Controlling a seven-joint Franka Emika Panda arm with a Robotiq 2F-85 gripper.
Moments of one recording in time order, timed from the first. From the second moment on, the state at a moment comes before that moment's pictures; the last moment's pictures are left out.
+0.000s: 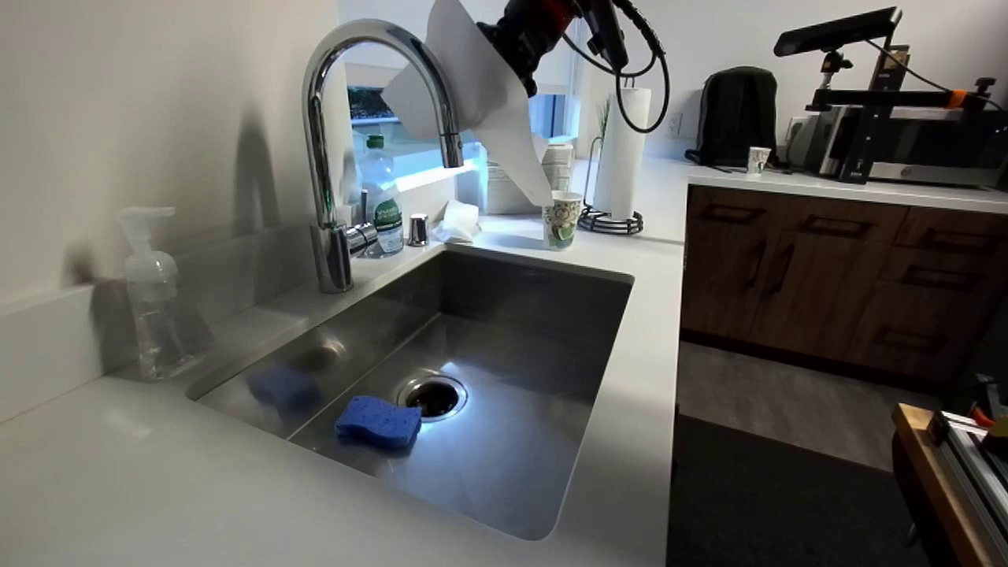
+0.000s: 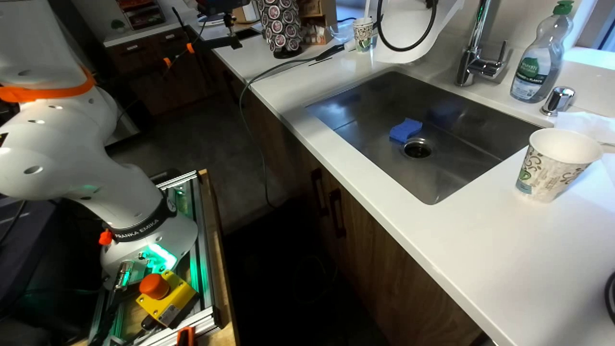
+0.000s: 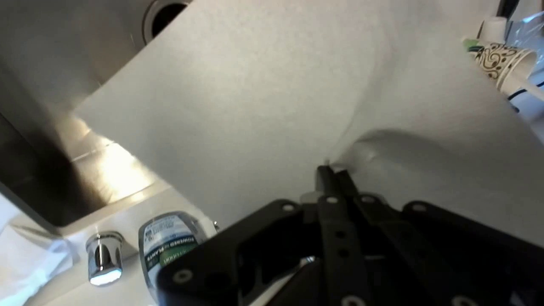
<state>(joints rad) -0.15 0.26 -0.02 -1.60 0.60 2.13 -0.26</state>
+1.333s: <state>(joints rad) -0.14 0.19 0.00 -1.55 0.78 2.11 -0.26</state>
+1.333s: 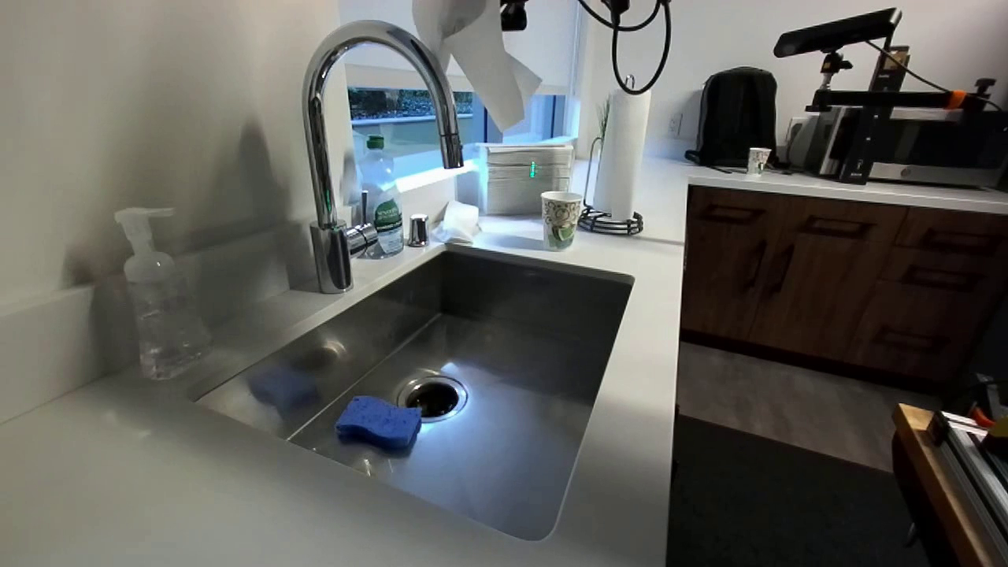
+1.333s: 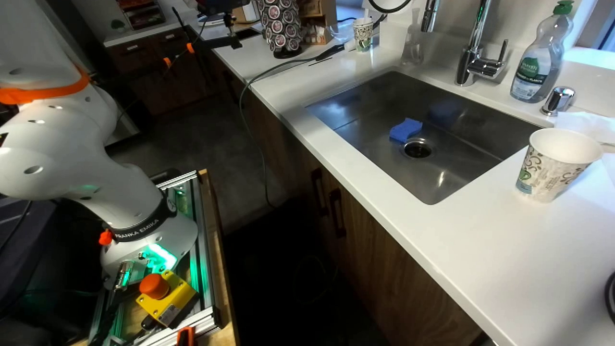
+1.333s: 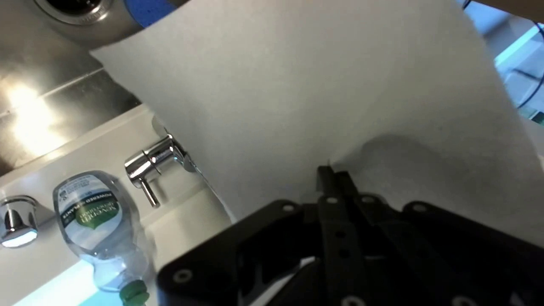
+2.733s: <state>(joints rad) -0.06 0.54 0.03 -1.12 0.66 2.42 -0.24</state>
